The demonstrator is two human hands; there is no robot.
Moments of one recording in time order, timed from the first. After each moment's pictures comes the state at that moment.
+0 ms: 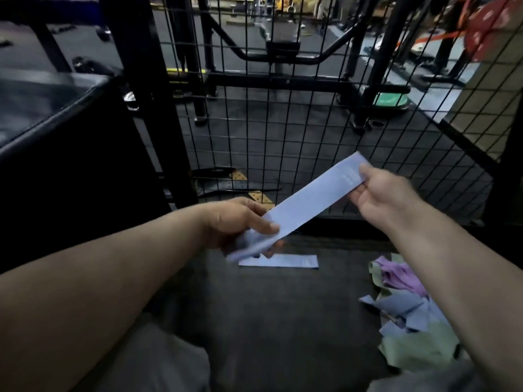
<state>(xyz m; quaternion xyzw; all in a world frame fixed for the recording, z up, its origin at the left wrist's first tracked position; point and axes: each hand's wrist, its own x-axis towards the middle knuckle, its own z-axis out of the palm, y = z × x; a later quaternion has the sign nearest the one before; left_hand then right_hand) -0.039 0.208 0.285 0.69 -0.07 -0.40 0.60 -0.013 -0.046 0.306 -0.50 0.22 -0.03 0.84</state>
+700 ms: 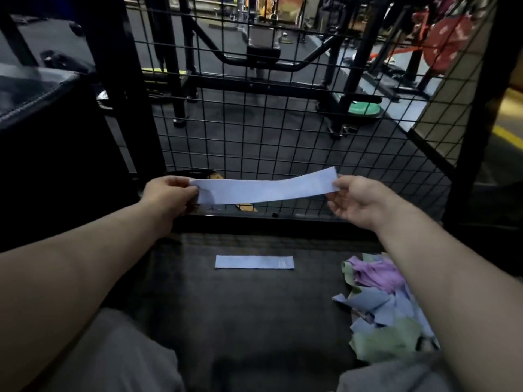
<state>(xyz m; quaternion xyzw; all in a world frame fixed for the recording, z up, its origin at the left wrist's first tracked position) -0.003 0.235 0.259 0.71 0.20 0.02 0.68 -0.015 -0.079 0.307 -0.63 0.27 0.07 0.73</state>
